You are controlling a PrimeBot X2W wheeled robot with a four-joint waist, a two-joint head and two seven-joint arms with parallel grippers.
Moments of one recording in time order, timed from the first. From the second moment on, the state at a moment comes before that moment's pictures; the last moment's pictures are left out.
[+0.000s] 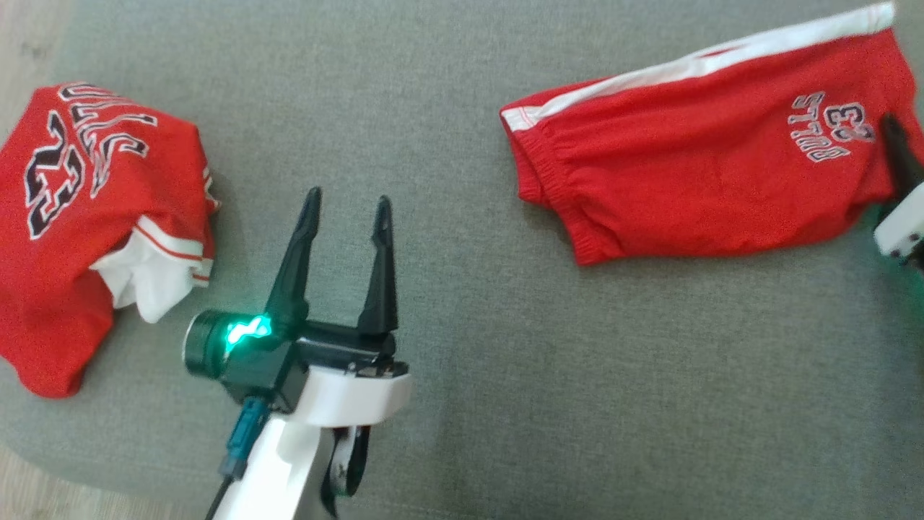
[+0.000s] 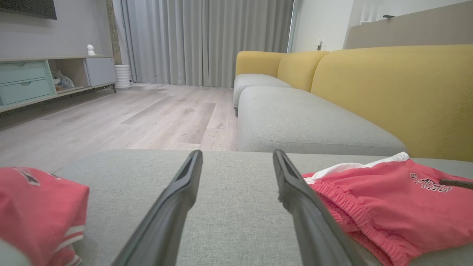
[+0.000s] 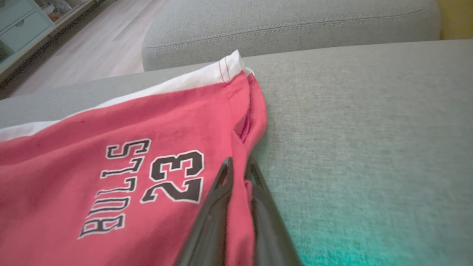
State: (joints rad) left arm -0.24 0.05 -0.41 0.03 -0.21 0.14 -0.26; right arm -0.74 -0.62 0.60 0.85 0.93 0.13 -0.07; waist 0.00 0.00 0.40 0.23
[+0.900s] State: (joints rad) left arm -0.13 0.05 -0.32 0.04 -0.19 0.04 -0.26; right arm -0.72 -0.63 0.67 0.80 0.85 0.13 -0.23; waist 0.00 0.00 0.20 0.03
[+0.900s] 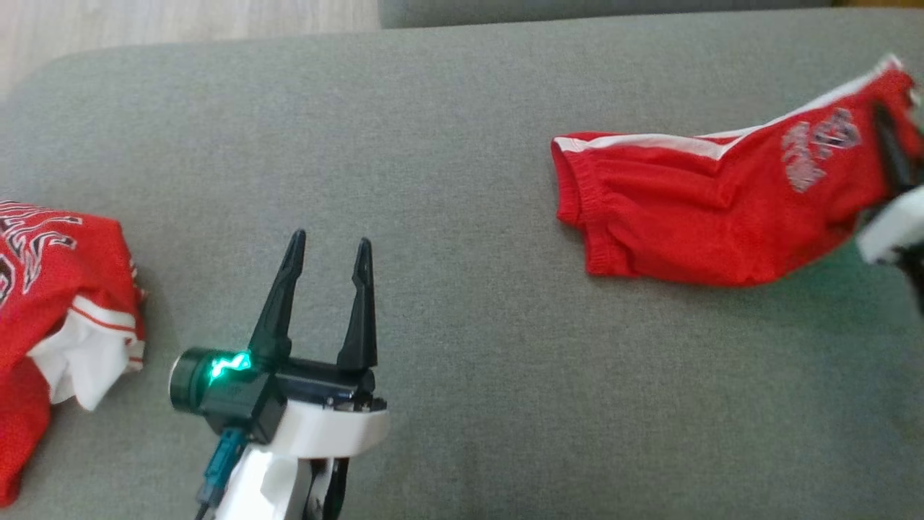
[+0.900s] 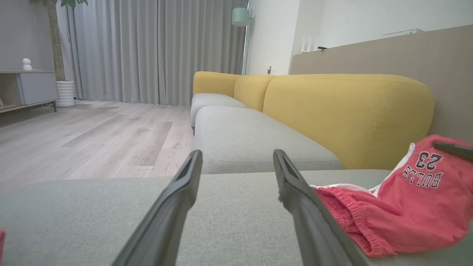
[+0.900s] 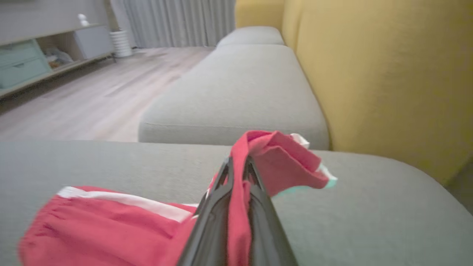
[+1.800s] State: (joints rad) left arm -0.01 0.05 -0.28 0.01 -0.27 0.08 -0.26; right arm -0.42 -0.42 0.40 0.39 0.56 0.13 -0.25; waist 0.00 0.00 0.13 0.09
